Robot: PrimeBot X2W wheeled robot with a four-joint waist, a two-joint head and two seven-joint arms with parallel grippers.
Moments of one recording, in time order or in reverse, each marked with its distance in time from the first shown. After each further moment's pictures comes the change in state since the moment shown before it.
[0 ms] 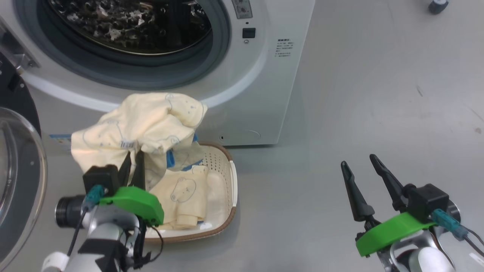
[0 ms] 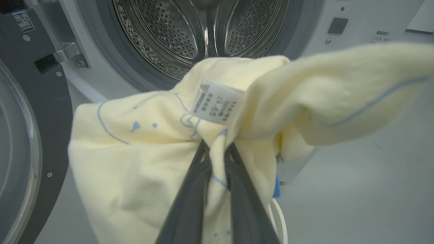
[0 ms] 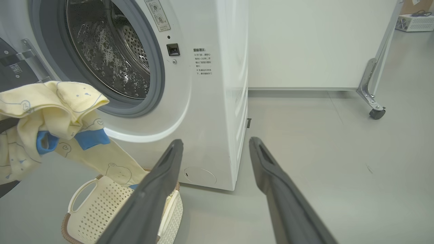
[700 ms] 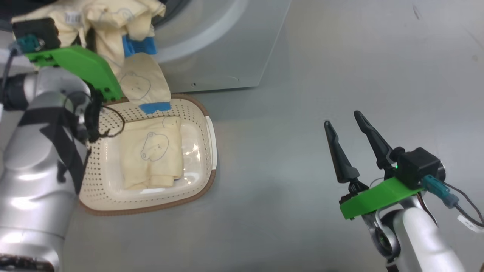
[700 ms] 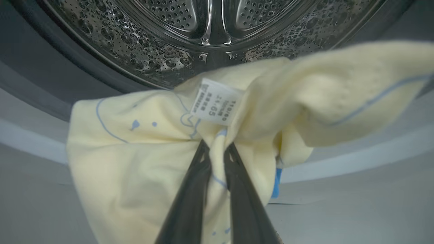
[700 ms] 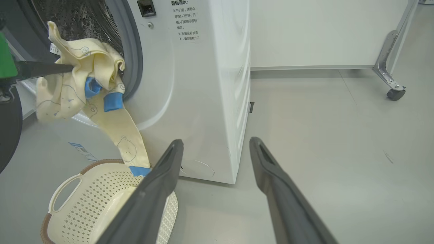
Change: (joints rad) left arm -0.608 0.014 0.053 0.367 -0.090 -0.117 0.216; right arm -0.200 -0.001 0.080 0.059 0.016 0.000 -0.078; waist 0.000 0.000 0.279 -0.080
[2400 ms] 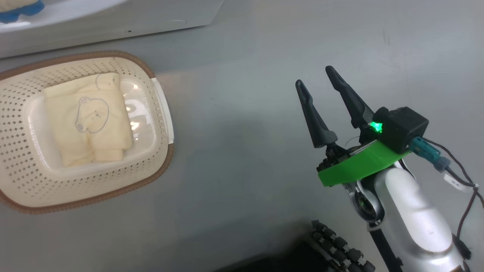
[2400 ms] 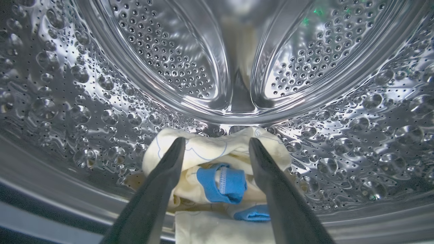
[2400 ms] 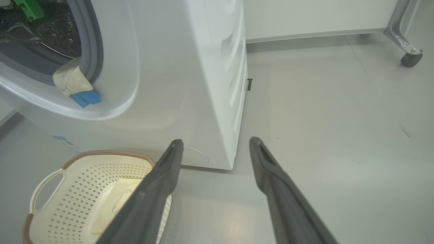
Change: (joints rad) left arm -0.584 0.185 0.026 0.278 0.059 0.009 -0.129; right arm -0.224 -0.002 0.144 0.054 0.114 0.000 -0.050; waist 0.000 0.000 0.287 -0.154
